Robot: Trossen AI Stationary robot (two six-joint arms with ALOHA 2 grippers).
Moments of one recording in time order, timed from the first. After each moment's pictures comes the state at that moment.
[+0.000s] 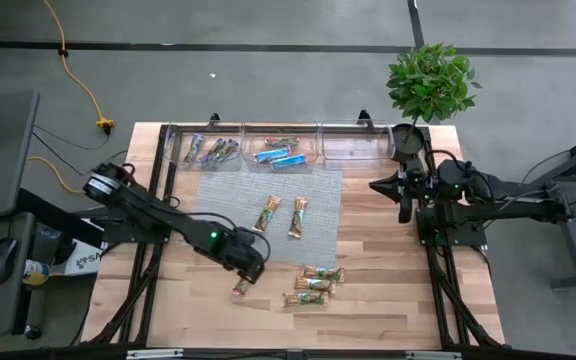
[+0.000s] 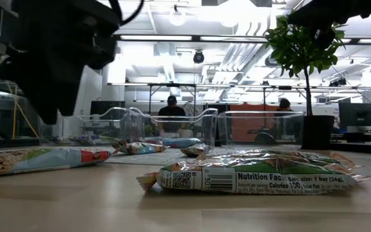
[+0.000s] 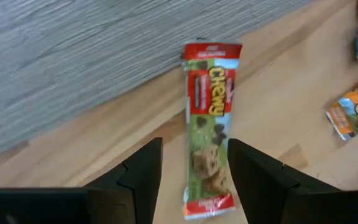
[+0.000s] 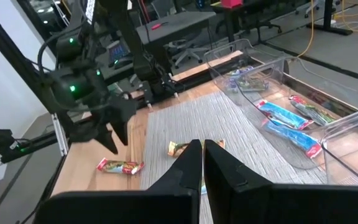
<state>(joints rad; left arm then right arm) -0.42 1.62 1.05 -0.70 -0.04 -1.40 -0.07 0.48 0.55 -0.26 0.07 0.36</state>
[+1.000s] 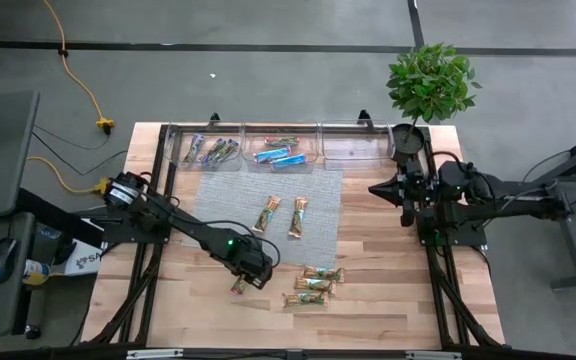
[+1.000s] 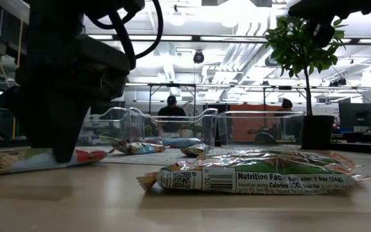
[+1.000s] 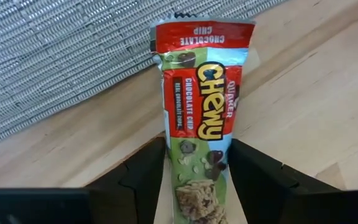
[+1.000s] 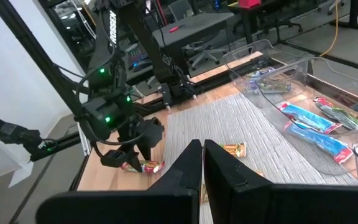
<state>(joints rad) -0.41 1.81 1.07 -0.61 0.07 -1.39 -0.03 0.48 0.55 -0.22 0.04 0.39</state>
